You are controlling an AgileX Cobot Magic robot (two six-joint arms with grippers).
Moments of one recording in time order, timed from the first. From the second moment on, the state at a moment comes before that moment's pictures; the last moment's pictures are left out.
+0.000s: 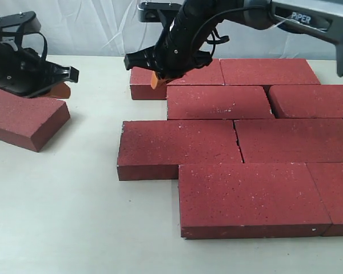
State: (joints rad) left arm -0.12 1.61 -1.03 -0.64 0.55 0.48; right arm 0.54 2.19 -1.91 0.26 0.92 0.01
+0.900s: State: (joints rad) left arm -0.12 1.48 -1.03 -0.55 0.52 0.40; right arm 0.54 2.44 -2.06 0.16 0.94 0.13
